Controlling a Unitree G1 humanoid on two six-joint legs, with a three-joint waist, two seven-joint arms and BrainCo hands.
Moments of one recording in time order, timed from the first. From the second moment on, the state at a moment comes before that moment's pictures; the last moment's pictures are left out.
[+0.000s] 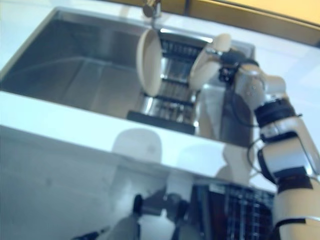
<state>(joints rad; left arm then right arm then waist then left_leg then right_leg) -0.05 0.32 -0.26 1.27 -0.39 0.10 0.02 -1.26 -0.71 0.44 0.75 1.04 0.45 -0.24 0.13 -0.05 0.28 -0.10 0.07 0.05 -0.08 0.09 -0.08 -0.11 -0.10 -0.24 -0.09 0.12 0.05</state>
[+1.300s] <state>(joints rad) -0.03 0.33 -0.25 1.27 -0.41 0.08 0.02 -1.39 -0.81 0.50 0.90 0.82 0.48 -0.18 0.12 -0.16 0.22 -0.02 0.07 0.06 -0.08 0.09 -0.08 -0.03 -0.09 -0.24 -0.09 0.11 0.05</state>
